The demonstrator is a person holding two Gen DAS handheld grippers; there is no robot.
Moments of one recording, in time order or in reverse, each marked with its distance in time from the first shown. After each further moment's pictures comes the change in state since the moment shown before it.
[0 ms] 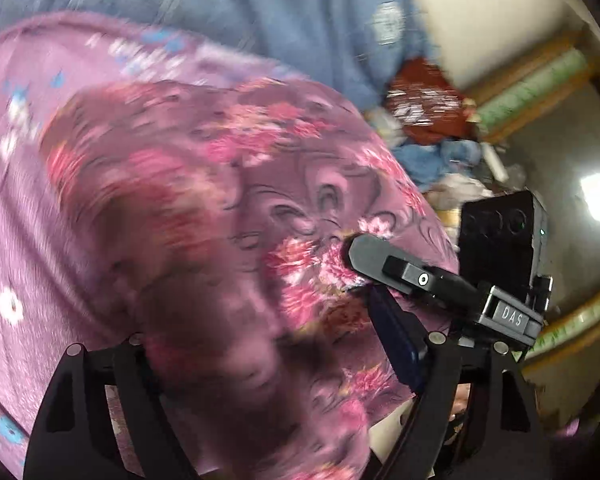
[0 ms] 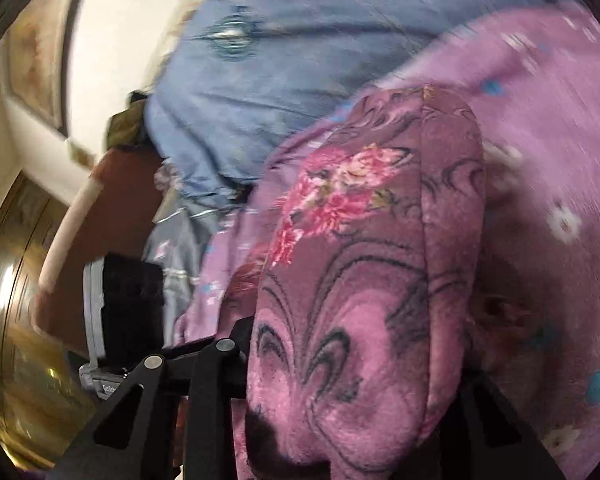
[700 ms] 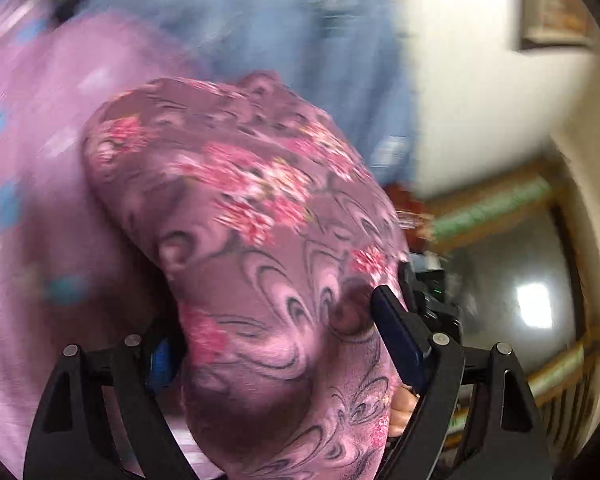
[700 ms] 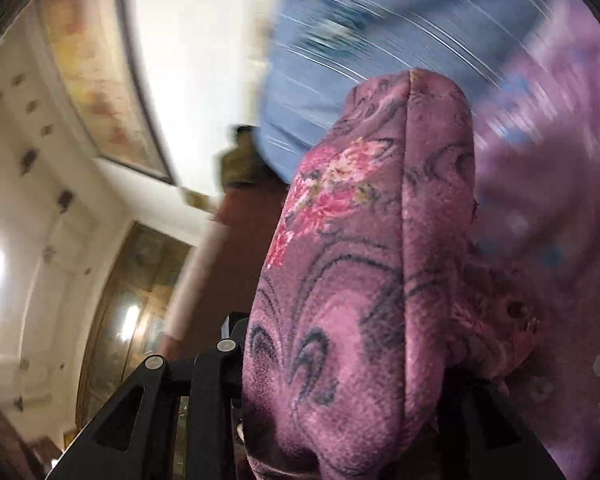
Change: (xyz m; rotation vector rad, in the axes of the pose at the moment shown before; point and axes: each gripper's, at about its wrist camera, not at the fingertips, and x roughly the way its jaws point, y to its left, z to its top) left arm -0.100 0.159 0.013 -0.356 -0.192 -0.186; right arm 0.100 0.048 0.027 0.215 -0.020 0.470
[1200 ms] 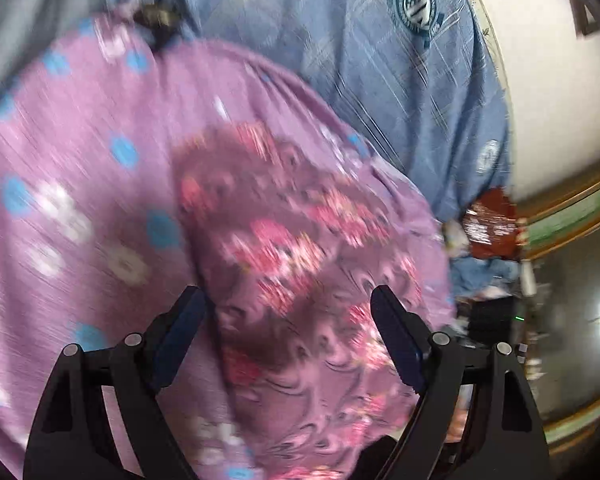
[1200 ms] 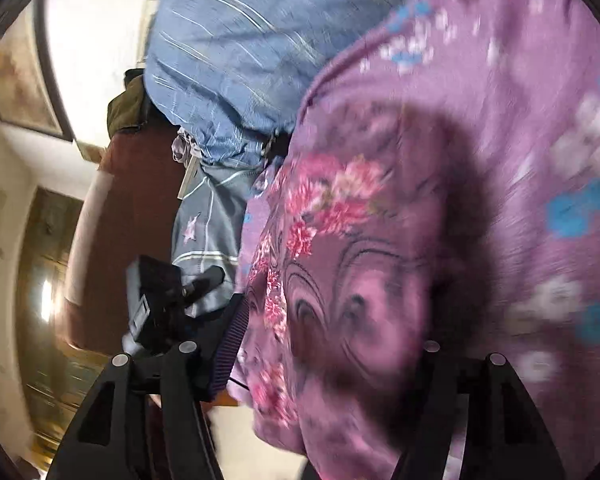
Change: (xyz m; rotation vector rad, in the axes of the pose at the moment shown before) left arm -0.032 0.001 0.023 0.075 -0.070 0.378; right arm -0.006 -0.030 -0.015 -0.042 0.165 -0.375
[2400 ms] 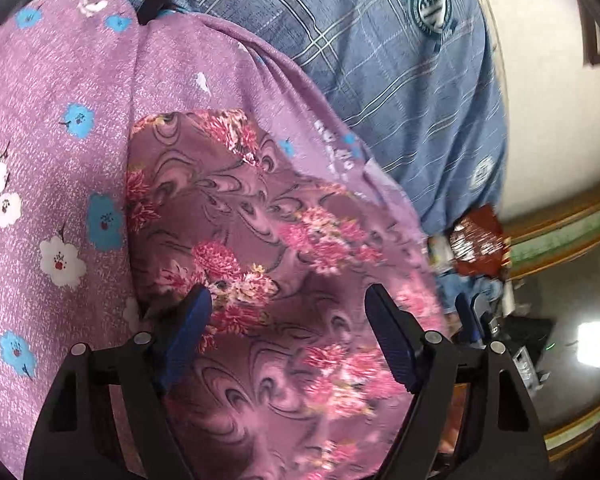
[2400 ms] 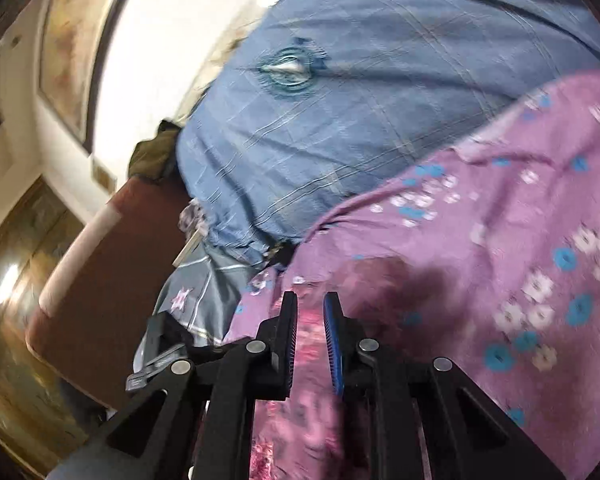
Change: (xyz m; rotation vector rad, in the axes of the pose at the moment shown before) left arm 0.049 0.003 -0.012 -0.075 0.023 -0.110; right arm -0.034 0.052 0.016 -0.231 -0.353 -0.094
